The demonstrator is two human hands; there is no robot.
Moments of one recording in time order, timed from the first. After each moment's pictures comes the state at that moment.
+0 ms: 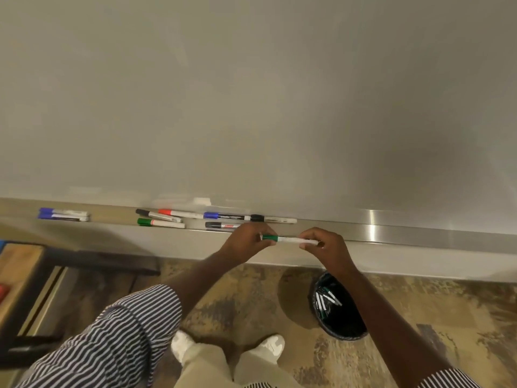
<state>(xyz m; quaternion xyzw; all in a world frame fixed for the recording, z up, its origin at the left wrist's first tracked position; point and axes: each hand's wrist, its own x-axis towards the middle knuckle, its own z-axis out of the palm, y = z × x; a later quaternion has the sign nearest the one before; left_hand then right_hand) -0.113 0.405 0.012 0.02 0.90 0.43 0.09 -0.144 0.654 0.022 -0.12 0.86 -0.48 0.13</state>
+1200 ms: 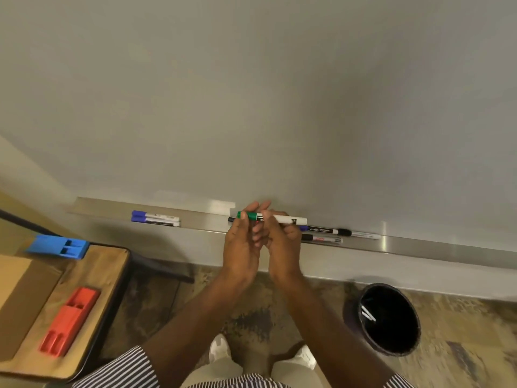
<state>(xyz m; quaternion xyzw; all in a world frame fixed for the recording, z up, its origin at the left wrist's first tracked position) -0.005 0.176 0.113 -0.19 0.36 0.91 -0.10 -0.032 0.247 0.106 0.06 0.58 -0.80 0.08</state>
